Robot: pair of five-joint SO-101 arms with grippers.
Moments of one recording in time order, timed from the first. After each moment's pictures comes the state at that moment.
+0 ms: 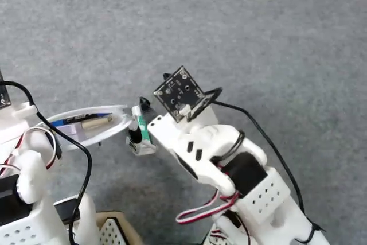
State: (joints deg) left arm -26.0 -64.3 19.7 100.7 3.4; right arm -38.6 -59.1 47.0 46.5 9.1
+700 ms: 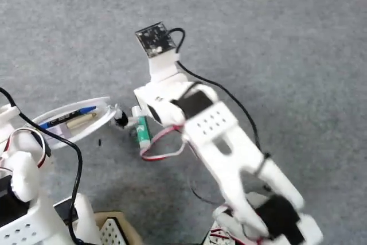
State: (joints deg) left arm -33.6 -64.3 19.7 100.0 4.8; right arm -34.4 -15.7 26.7 49.5 -6.7
